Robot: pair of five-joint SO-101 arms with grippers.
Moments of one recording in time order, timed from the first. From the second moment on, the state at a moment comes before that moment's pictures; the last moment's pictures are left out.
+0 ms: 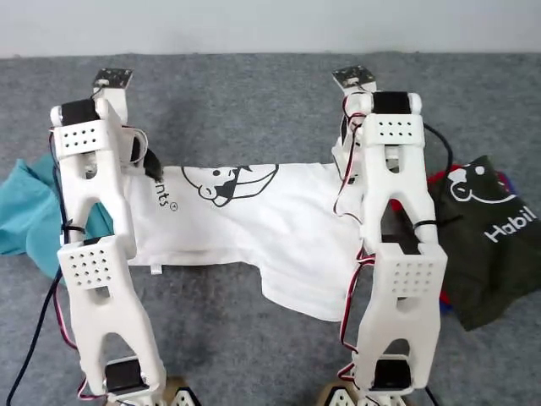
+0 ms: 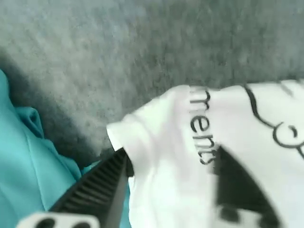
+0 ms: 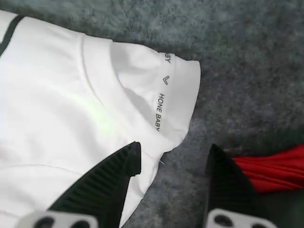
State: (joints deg) left arm -16.0 52.2 -55.3 98.8 -8.9; right arm -3.4 40.4 -43.7 93.5 14.6
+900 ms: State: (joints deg) left arm -20.0 48.5 -42.4 99.4 -5.8; right arm -5.1 31.5 -27.3 98.2 18.0
